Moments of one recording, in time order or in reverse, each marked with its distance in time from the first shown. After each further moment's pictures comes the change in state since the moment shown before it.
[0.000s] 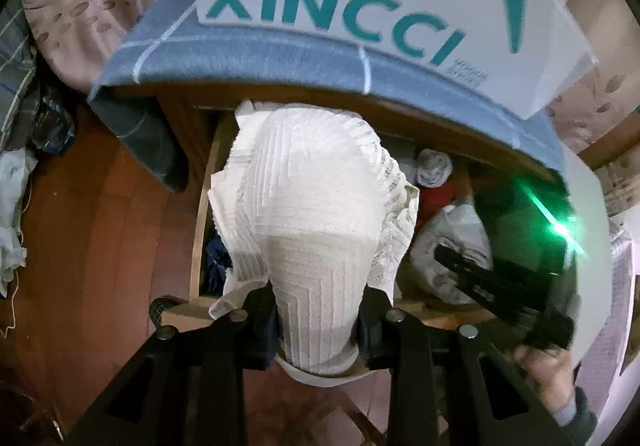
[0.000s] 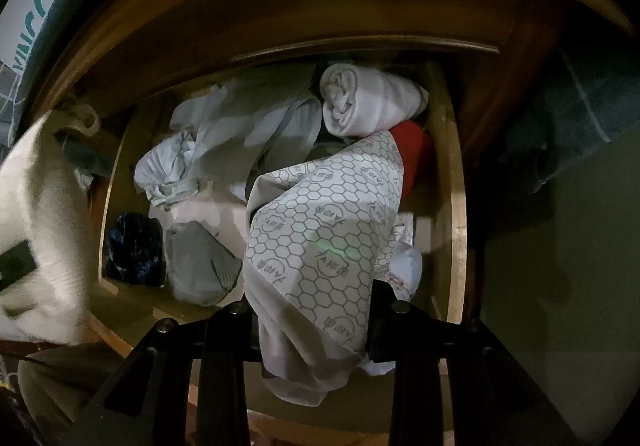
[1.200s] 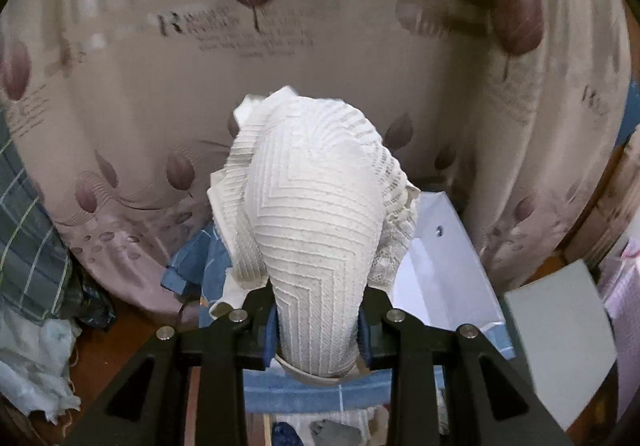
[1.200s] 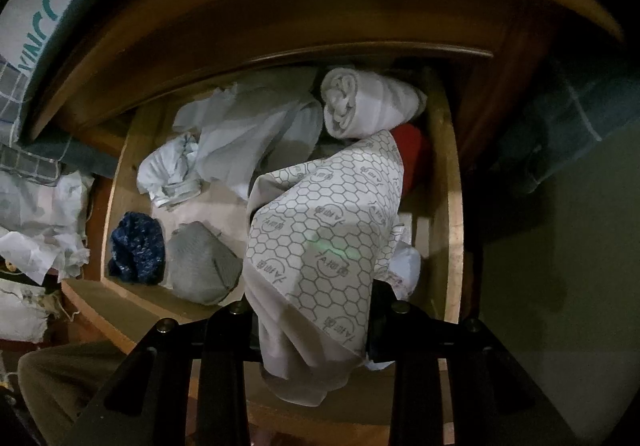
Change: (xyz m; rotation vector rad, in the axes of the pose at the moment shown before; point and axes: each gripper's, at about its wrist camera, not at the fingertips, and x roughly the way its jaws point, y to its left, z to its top) left arm -0.178 -0.050 0.197 0.194 -0.467 0.064; right arm -0.001 0.001 -0.001 -0.011 -0.015 0.004
